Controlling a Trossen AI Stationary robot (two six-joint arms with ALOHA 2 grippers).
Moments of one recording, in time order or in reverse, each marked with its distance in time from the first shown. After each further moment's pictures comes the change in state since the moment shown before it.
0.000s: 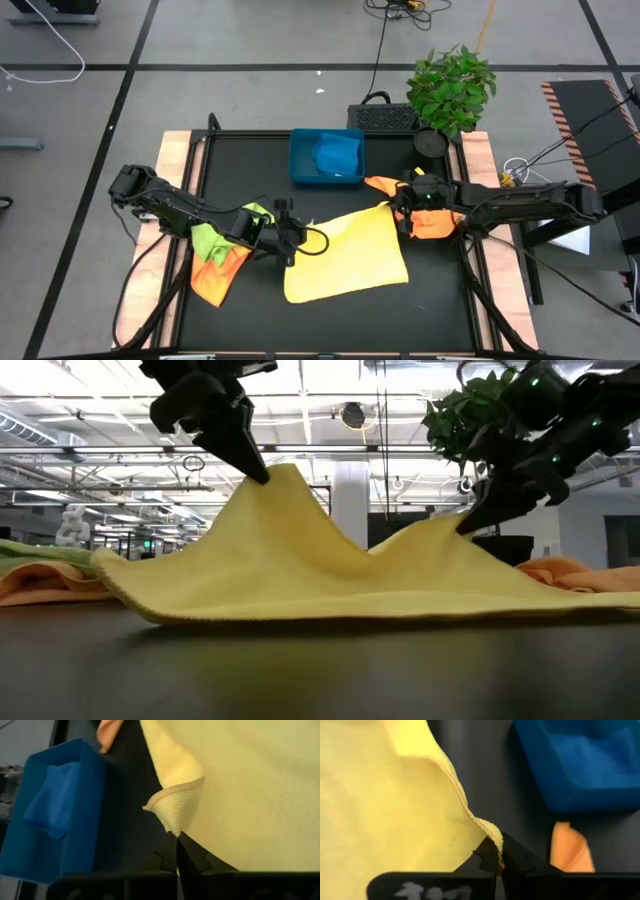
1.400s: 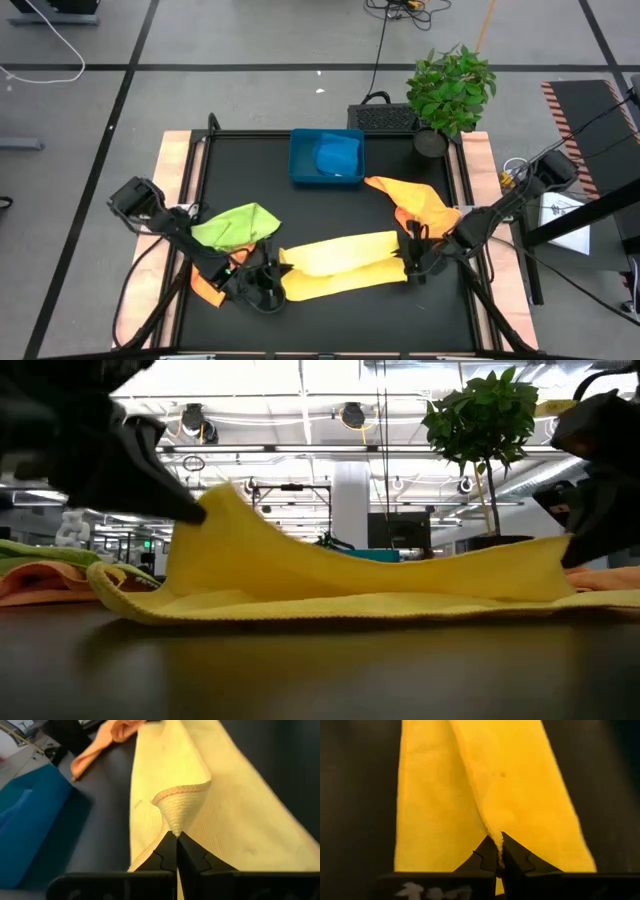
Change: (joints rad) left arm -0.395 0.107 -0.399 0.703 -0.313 -0.164; right arm 0.831 0.229 0.000 -0.030 0.422 0.559
